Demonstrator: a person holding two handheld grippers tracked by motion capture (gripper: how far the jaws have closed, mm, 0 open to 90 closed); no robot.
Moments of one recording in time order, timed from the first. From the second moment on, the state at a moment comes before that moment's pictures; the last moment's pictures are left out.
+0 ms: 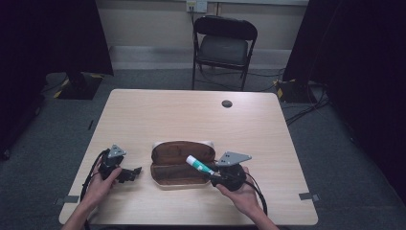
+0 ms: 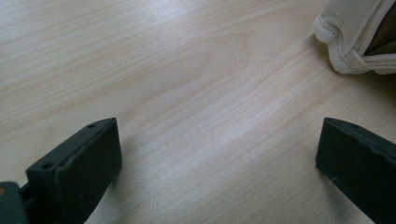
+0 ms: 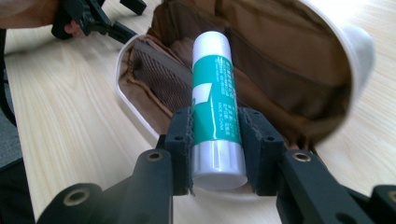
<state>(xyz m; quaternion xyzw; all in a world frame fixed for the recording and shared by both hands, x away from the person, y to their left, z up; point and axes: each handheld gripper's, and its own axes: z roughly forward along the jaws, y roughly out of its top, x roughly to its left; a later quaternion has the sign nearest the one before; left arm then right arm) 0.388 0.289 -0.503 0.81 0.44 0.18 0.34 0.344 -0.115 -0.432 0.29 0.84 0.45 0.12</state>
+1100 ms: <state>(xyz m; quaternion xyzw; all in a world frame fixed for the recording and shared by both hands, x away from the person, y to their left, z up) 0.388 0.289 -0.503 0.81 0.44 0.18 0.34 0.388 -0.044 -0.442 0.26 0.86 0.43 0.07</state>
